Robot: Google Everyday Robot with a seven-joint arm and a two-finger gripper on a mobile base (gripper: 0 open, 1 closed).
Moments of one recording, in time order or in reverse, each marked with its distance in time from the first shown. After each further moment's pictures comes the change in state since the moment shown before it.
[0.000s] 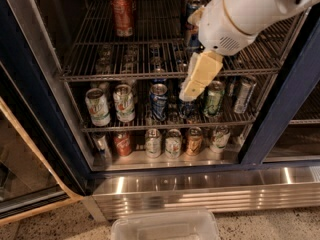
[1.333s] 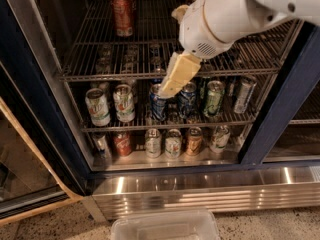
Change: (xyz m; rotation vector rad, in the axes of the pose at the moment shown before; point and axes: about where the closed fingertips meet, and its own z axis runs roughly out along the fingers) arm -0.043 -0.005 0.025 0.083 -0.105 -0.039
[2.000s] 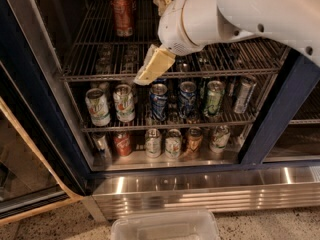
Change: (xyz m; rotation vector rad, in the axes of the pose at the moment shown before) arm -0.037 -0.031 0.034 0.149 -0.170 -0.023
